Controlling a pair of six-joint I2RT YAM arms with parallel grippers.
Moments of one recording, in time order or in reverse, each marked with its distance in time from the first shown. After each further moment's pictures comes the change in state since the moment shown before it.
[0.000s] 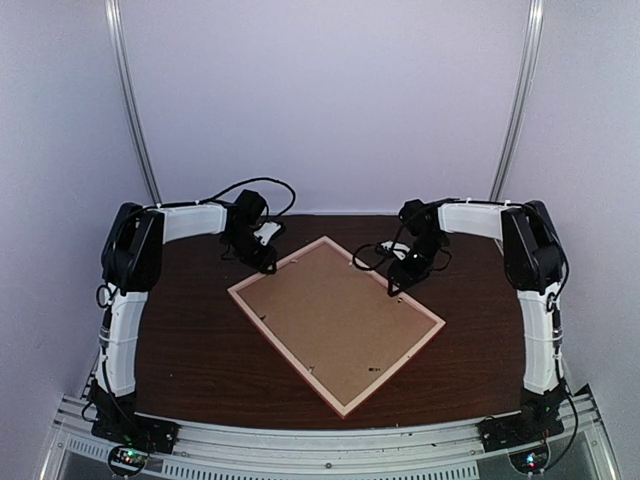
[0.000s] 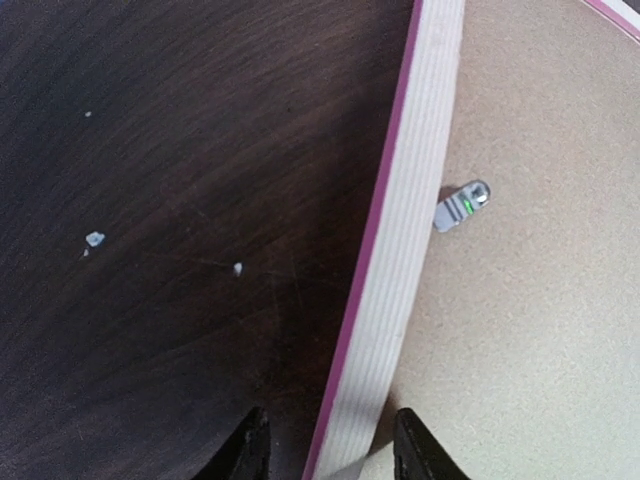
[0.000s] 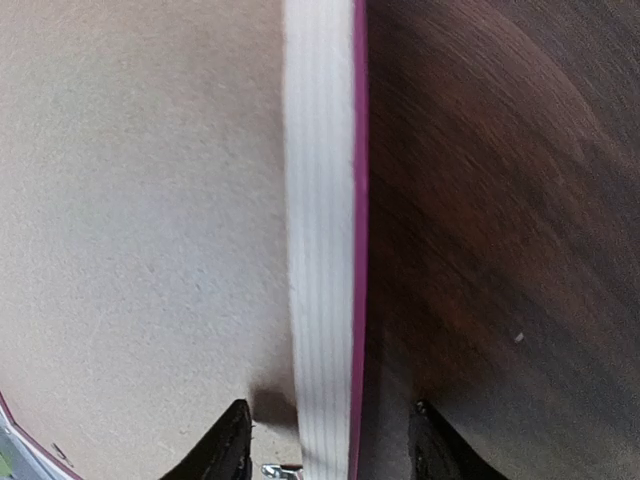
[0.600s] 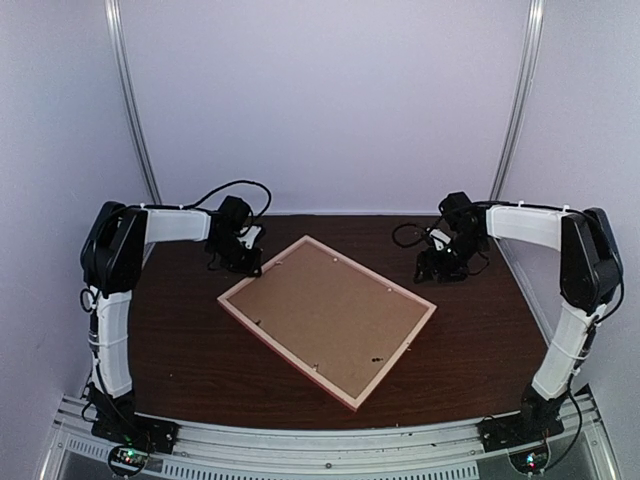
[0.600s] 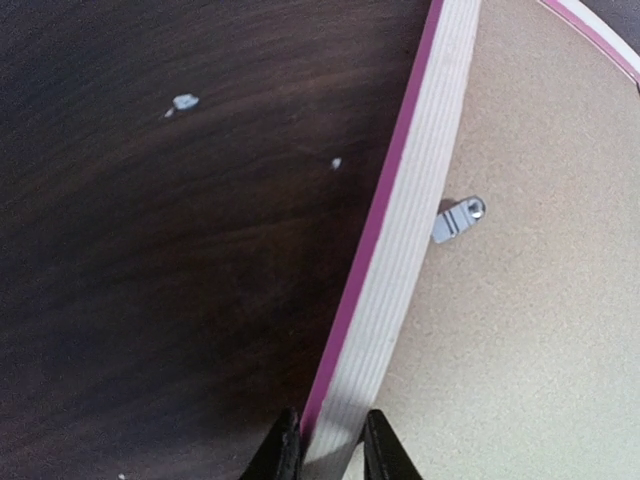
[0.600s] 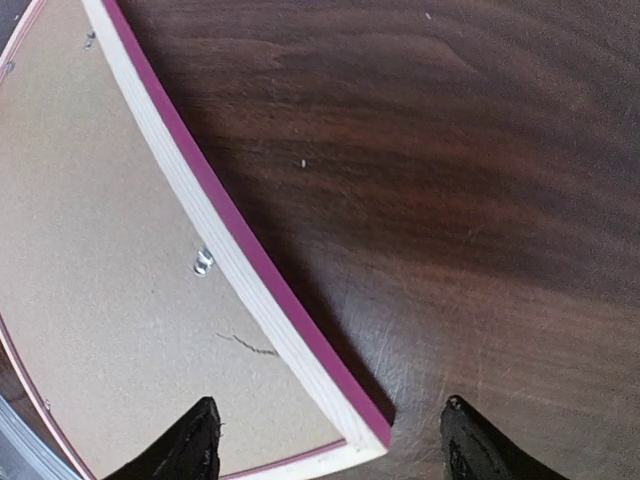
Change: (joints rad) left arm 0.040 -0.115 -0.211 0.119 0.010 -0.202; right arm -0.102 -0.400 -0.401 0.211 0.071 0.400
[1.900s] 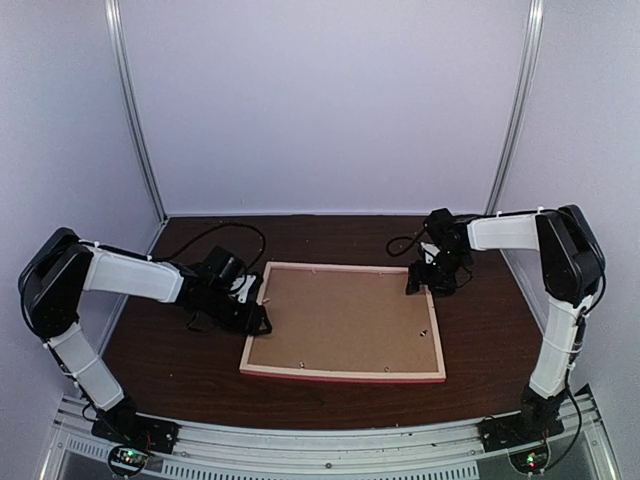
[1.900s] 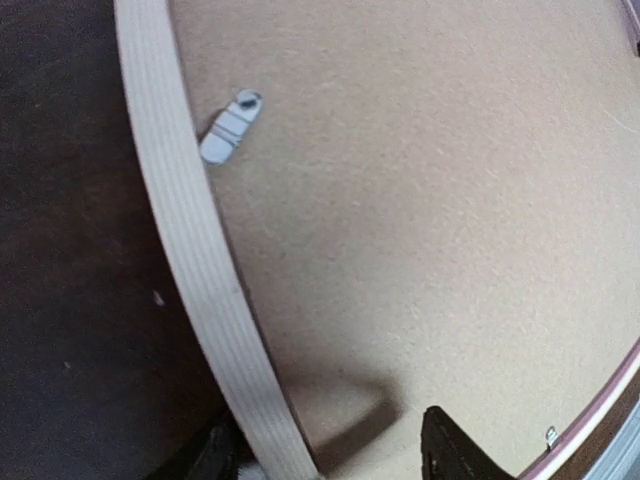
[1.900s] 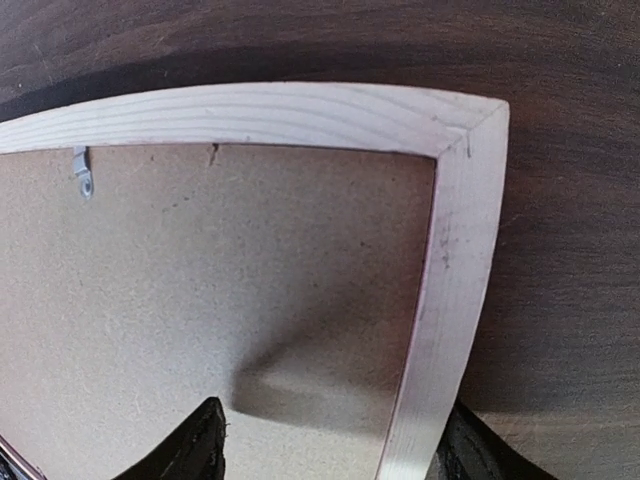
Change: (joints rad) left arm -0.224 -0.493 -0.741 0.307 0.084 -0.331; right arm 0.060 0.097 -0.077 0.142 0.079 0.266
